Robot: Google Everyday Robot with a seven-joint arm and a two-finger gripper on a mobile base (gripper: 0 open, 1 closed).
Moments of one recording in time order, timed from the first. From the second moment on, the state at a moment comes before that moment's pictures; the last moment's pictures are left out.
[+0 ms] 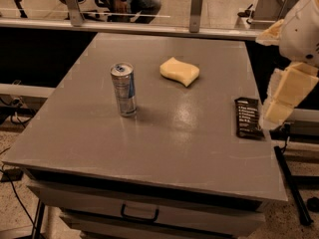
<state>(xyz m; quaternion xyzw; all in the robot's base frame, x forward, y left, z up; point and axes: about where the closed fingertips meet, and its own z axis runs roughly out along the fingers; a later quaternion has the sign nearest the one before) 0.451 -0.190 0.981 -0.63 0.76 -0.01 0.19</state>
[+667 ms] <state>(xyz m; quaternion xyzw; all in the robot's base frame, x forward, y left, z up) 0.493 -0.063 0.999 -0.71 0.64 0.09 0.28</state>
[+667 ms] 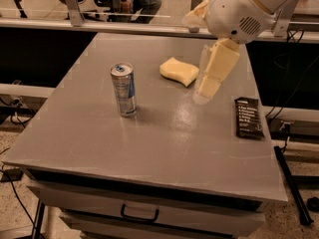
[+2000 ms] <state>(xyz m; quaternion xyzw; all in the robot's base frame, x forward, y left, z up) 0.559 -0.016 1.011 -0.66 0.59 0.18 0.42</state>
